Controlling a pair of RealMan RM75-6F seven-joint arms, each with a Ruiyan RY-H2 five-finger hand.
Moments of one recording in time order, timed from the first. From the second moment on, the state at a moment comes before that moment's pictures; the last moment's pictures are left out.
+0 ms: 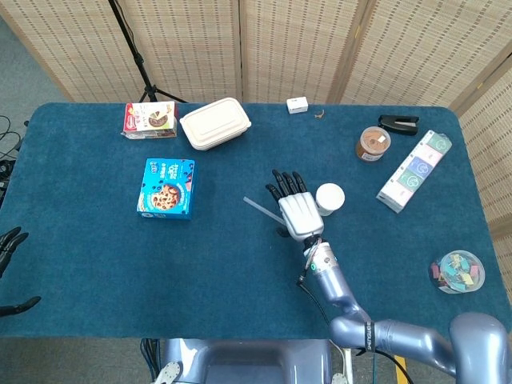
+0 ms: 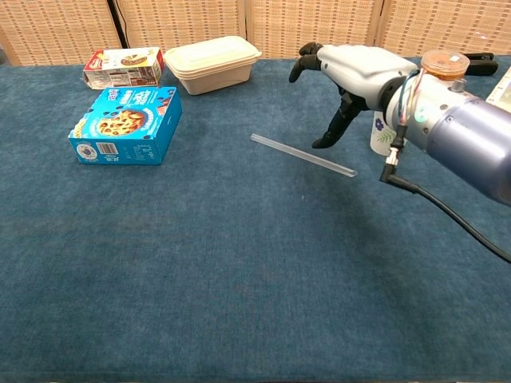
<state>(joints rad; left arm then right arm) -0.07 -0.94 0.06 -1.56 1.63 1.50 -0.39 0.78 -1.75 0.35 -1.42 -1.02 1.08 -0.59</state>
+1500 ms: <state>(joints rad) -0.11 -0.91 0.03 -1.54 1.56 1.41 -0.50 1.07 -2.06 0.59 -1.01 -0.49 1.02 -0.64</state>
